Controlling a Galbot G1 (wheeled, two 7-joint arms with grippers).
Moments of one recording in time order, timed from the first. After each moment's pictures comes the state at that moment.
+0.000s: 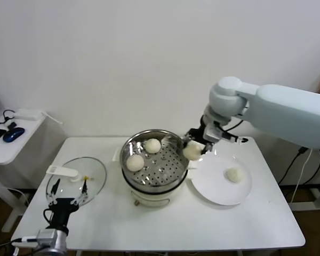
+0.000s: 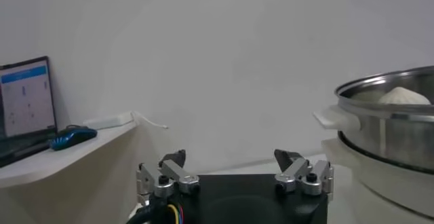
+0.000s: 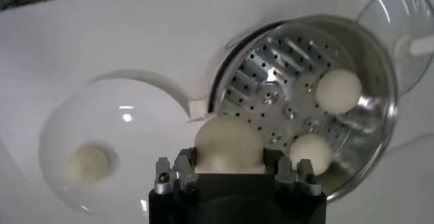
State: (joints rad) left arm 1.61 -1.42 -0.74 -2.02 -0.02 0.00 0.00; right arm 0.71 0.89 -1.25 1.62 -0.09 0.37 -1.17
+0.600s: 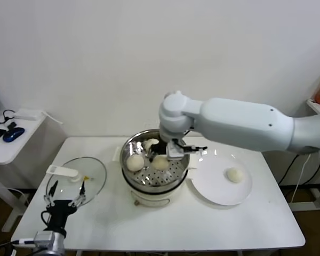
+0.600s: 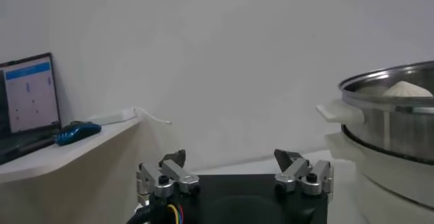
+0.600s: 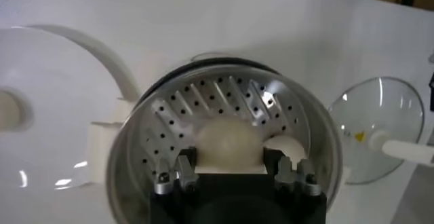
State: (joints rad) left arm 1.62 -1.41 -0.76 -2.01 -0.04 0.00 0.00; right arm 0.55 1.16 -1.18 1.57 -0.29 0.49 -1.17
